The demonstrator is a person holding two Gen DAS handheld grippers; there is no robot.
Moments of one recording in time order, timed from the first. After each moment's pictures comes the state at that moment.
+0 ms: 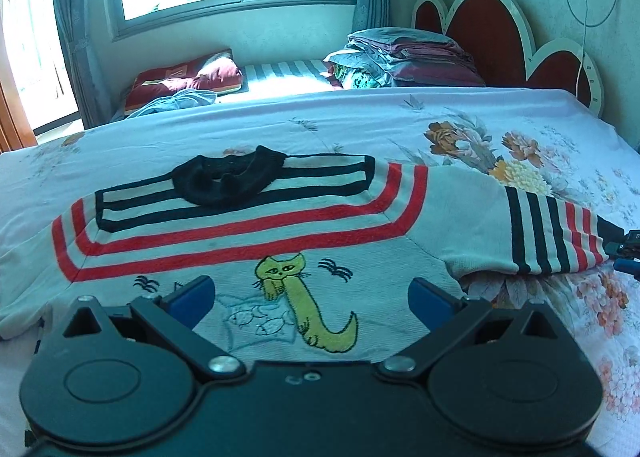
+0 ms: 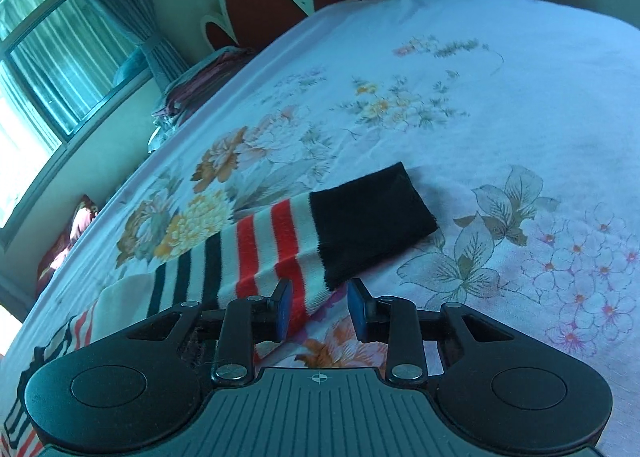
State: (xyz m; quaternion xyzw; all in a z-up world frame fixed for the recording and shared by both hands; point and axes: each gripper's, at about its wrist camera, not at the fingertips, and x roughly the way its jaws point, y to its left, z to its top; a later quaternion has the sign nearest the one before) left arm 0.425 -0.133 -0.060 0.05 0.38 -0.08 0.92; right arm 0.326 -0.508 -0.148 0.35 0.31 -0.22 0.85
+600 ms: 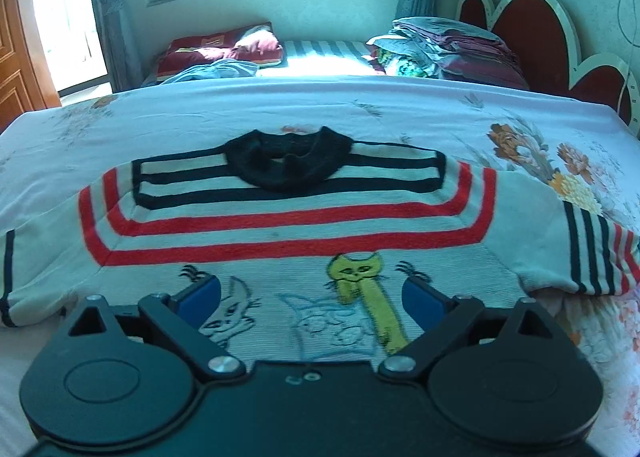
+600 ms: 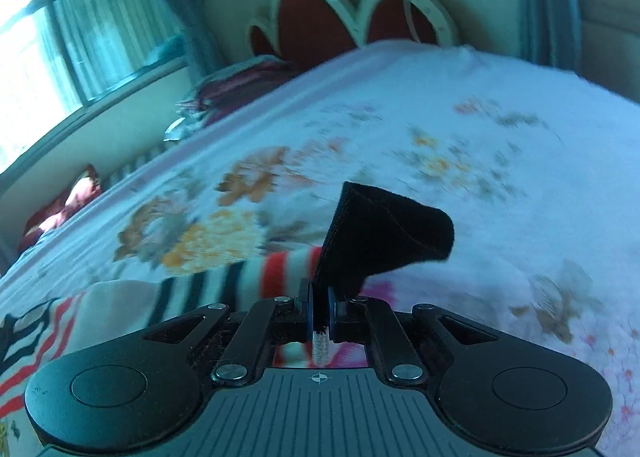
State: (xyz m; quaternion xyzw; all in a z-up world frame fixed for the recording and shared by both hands) left arm 0.457 -0.065 -0.073 0.02 0.41 -0.02 0.91; right arm 0.372 -0.471 -0.120 0.22 0.29 -0.19 0.91
